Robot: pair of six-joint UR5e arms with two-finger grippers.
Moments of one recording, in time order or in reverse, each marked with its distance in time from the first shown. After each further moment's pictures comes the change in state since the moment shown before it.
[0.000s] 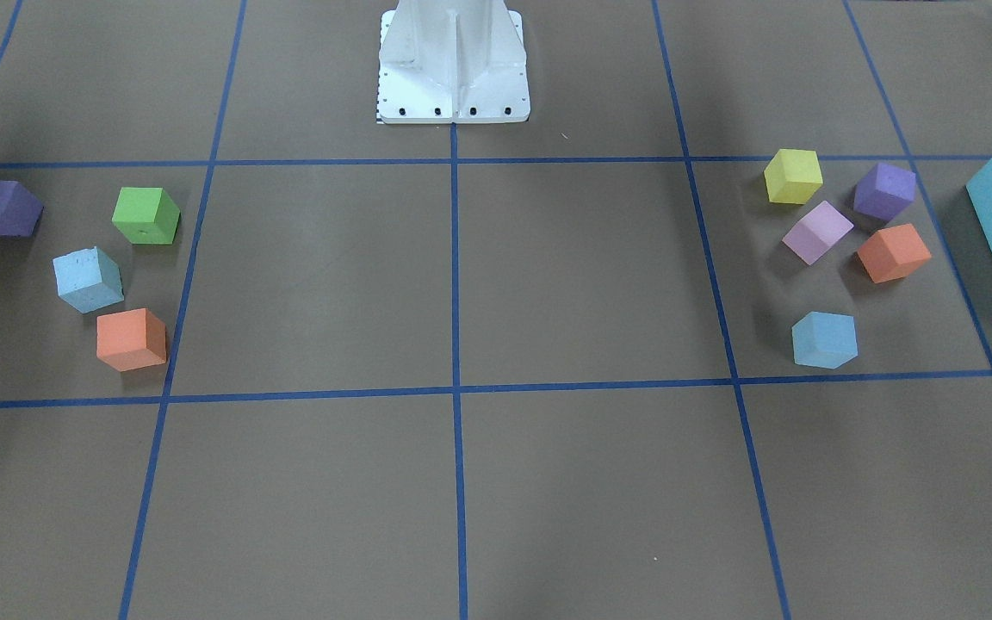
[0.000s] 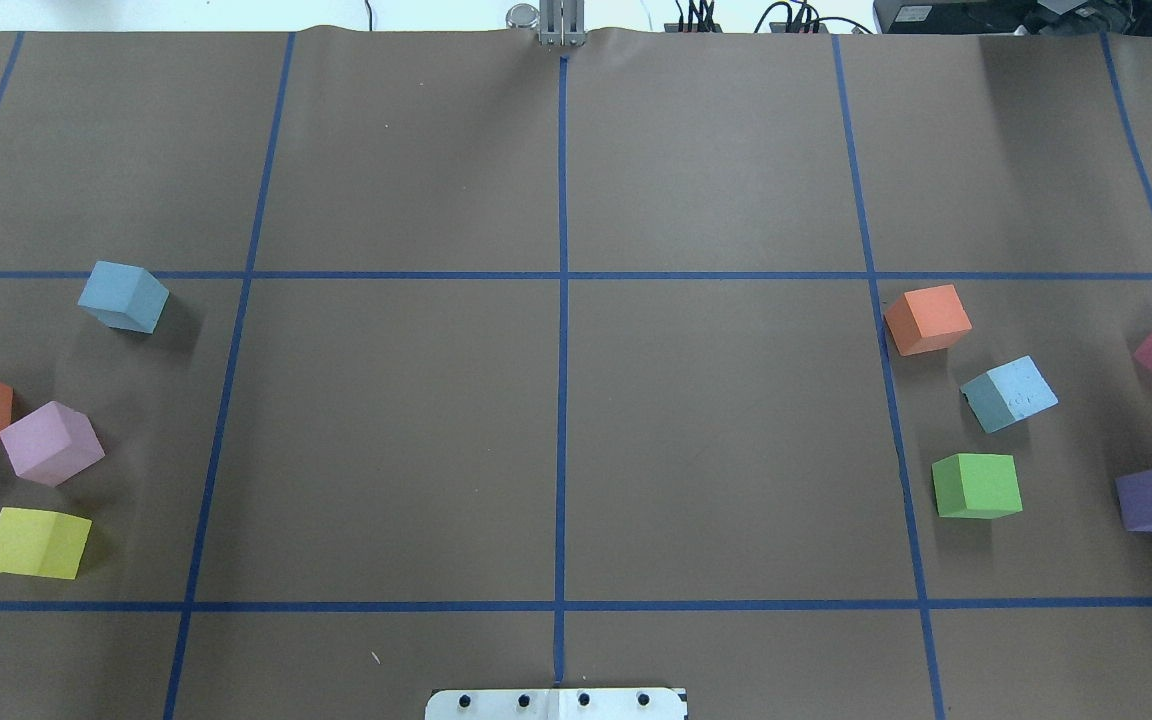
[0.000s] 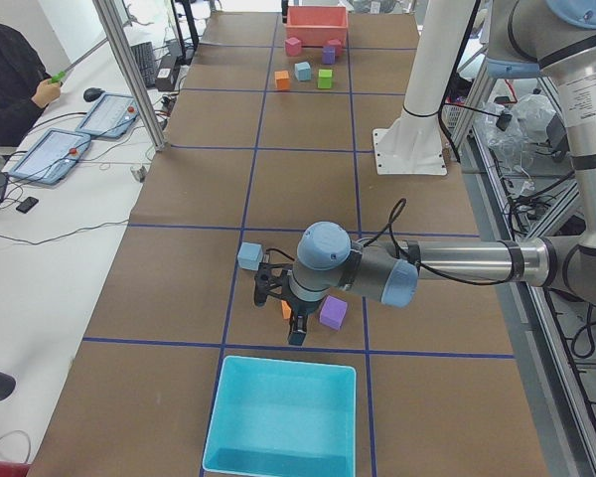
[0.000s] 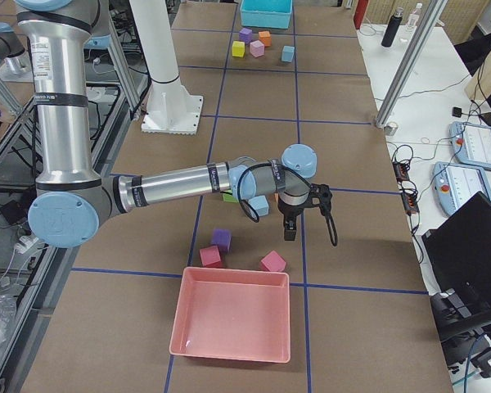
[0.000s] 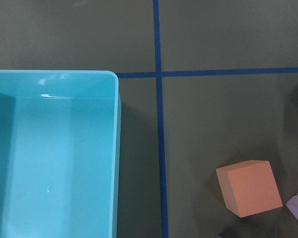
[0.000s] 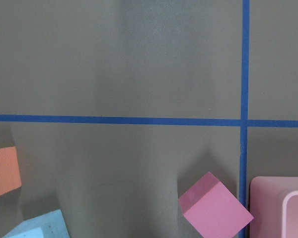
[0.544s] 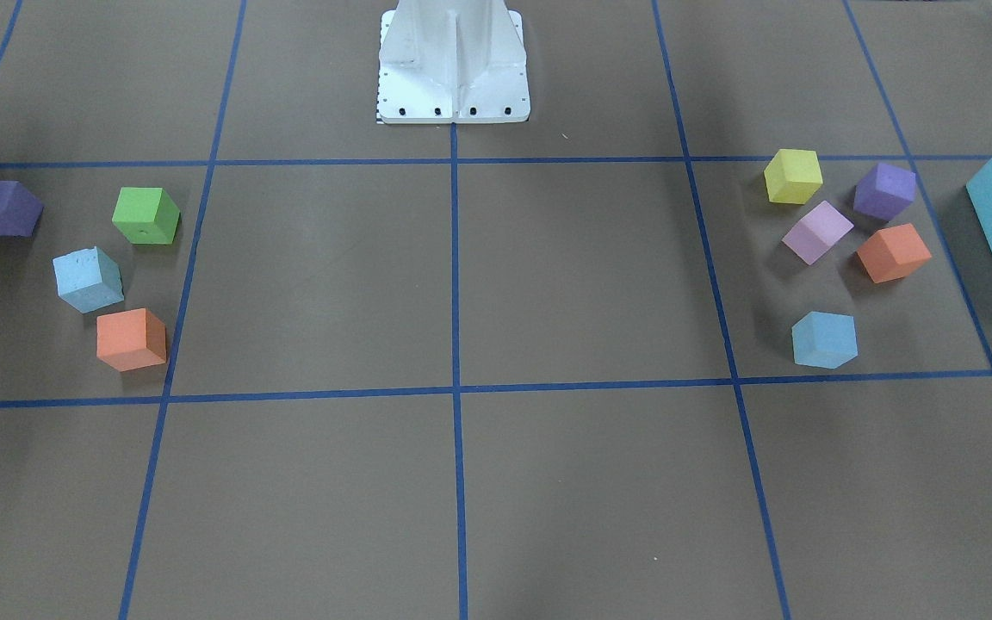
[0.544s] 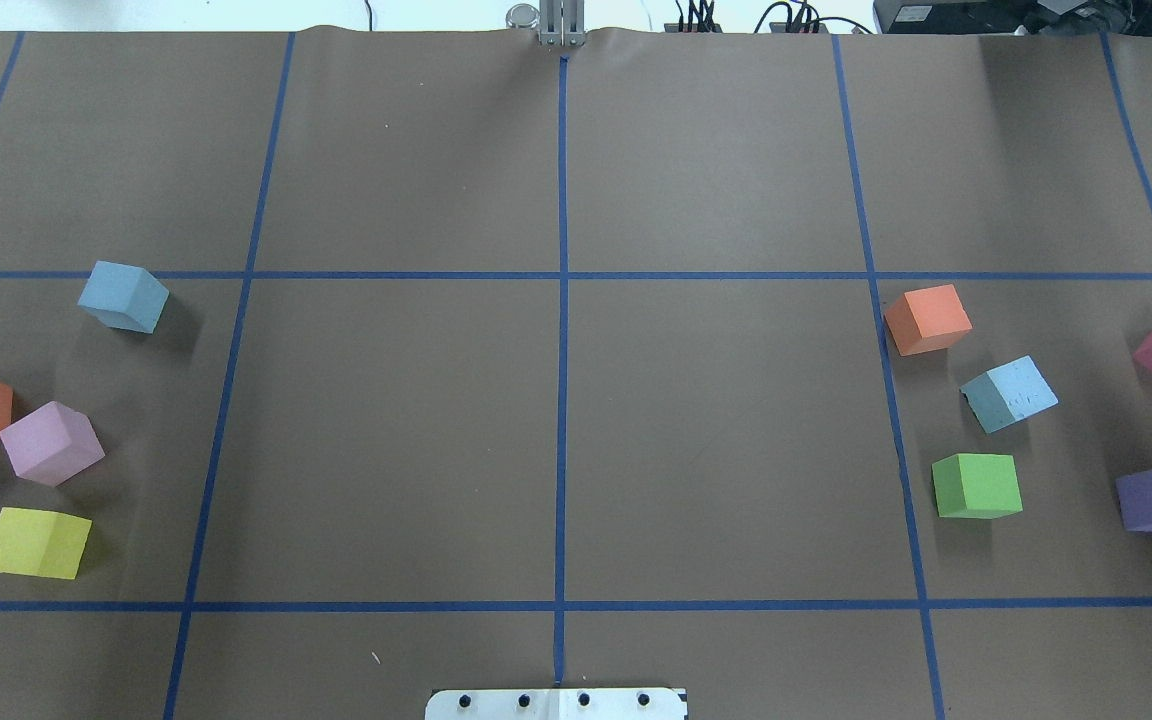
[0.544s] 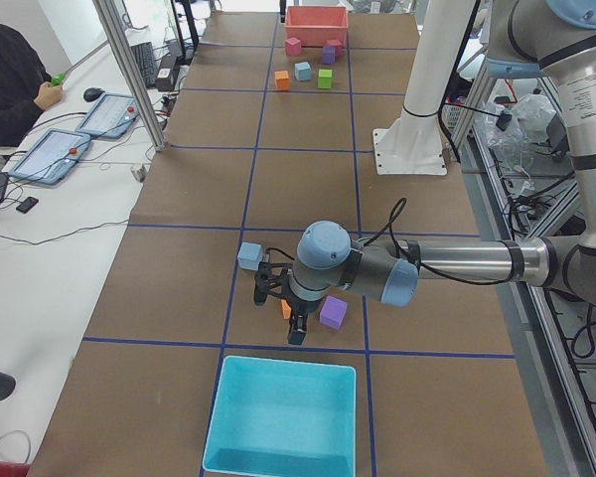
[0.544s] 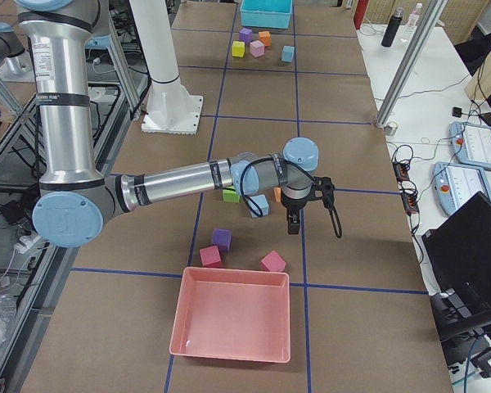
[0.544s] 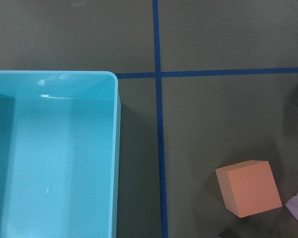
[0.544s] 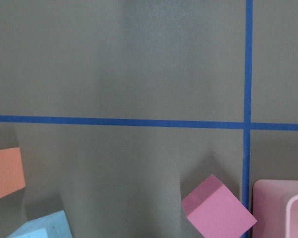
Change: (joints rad) left arm -0.001 0.000 -0.004 0.001 0.000 0.000; right arm -0.016 0.027 0.020 0.009 0.014 0.003
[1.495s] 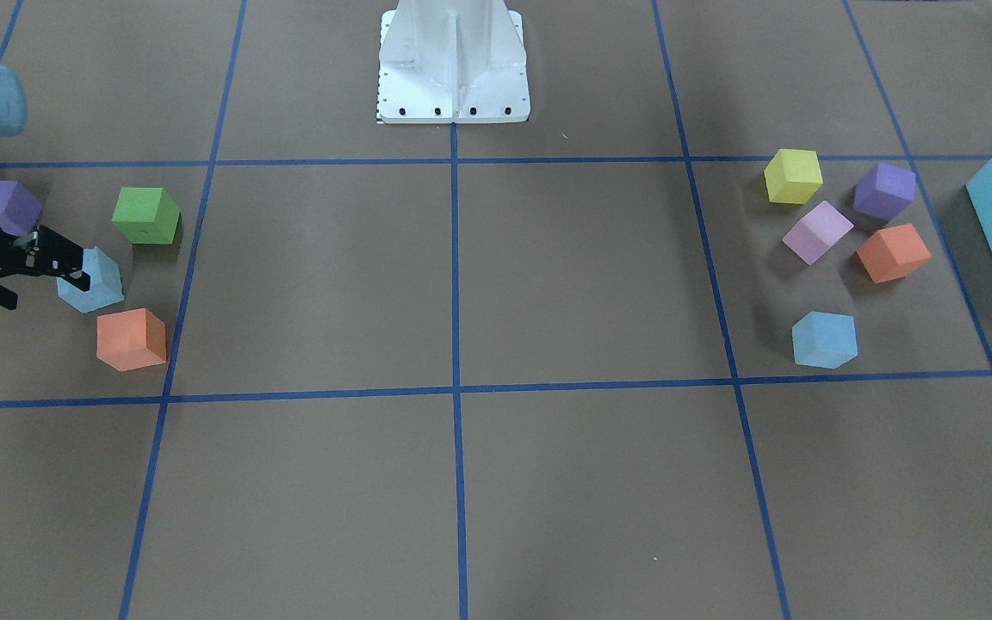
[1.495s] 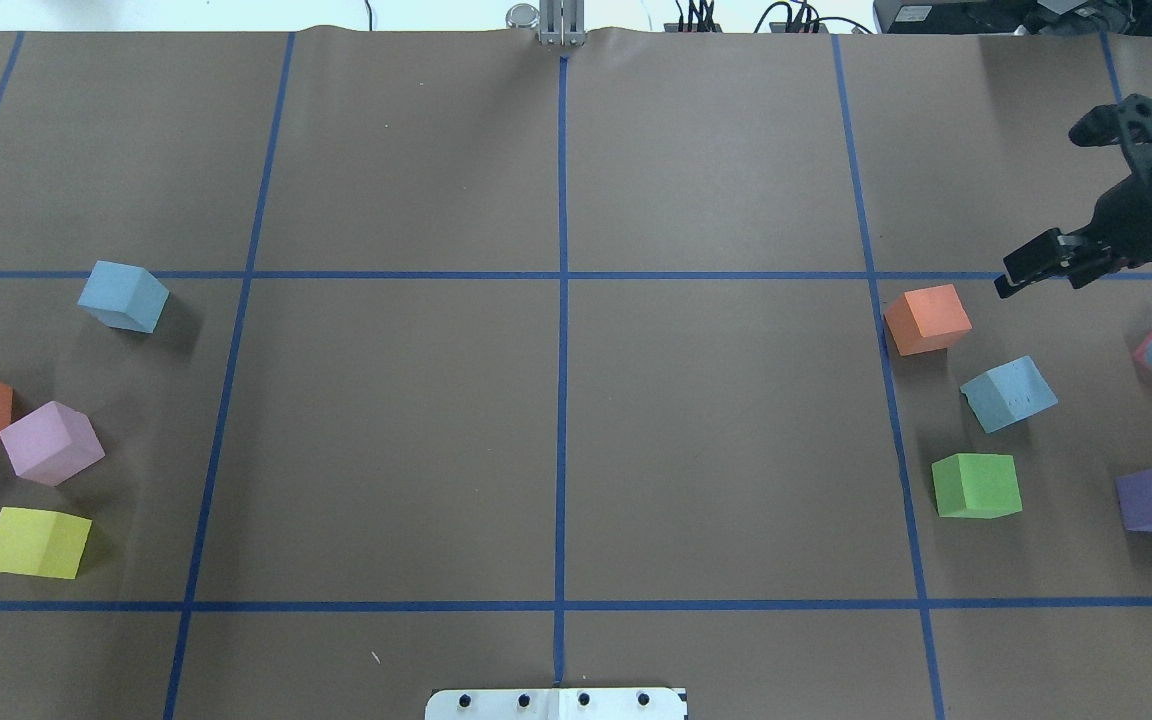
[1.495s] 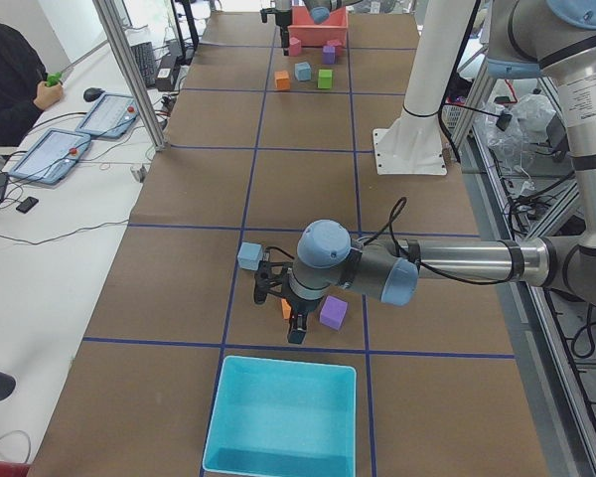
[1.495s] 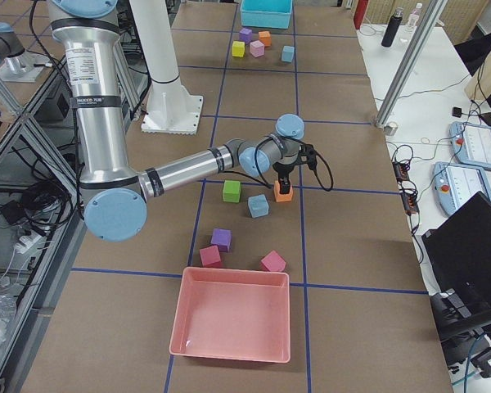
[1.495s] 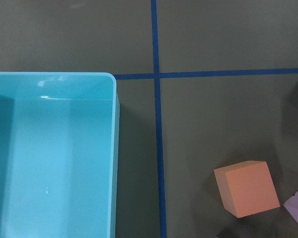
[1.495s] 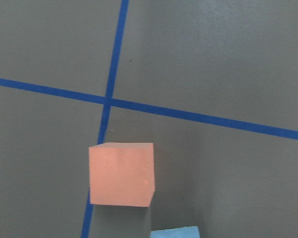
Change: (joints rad) left arm 0.001 0.000 -0.002 0.003 0.000 0.000; right arm -0.330 0.045 0.010 0.244 -0.053 0.322
